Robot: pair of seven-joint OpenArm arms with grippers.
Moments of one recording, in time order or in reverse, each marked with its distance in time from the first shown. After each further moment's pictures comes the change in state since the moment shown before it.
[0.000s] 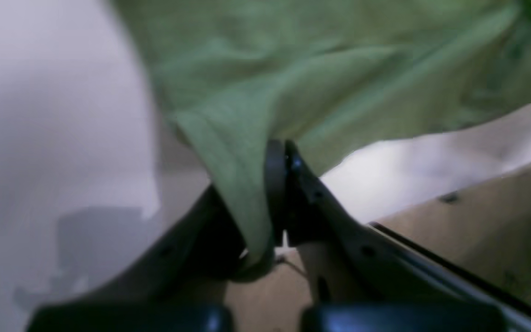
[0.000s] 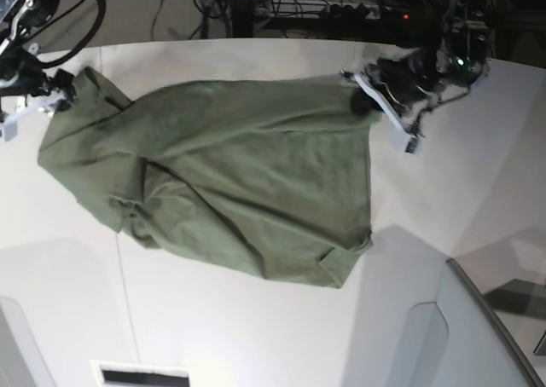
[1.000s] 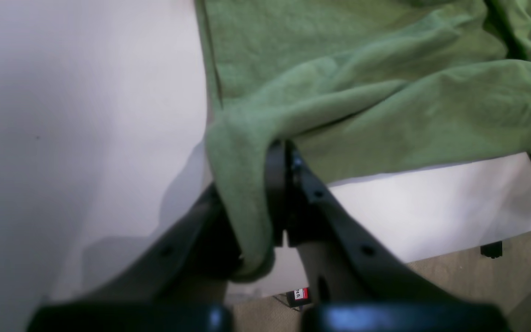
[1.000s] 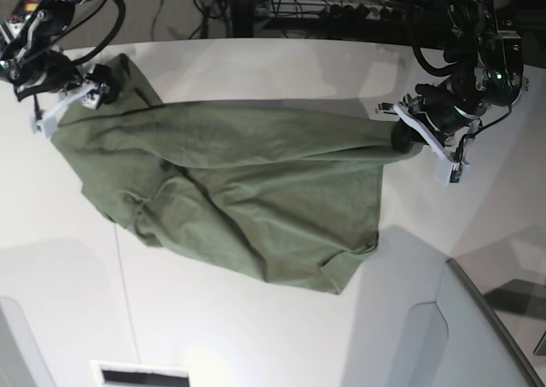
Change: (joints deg) left arm -1.8 -1.1 -7.6 5.8 -0.3 -0.5 2.2; right arm 2.9 -0.2 0.1 -15.2 -0.1 11.3 2.5
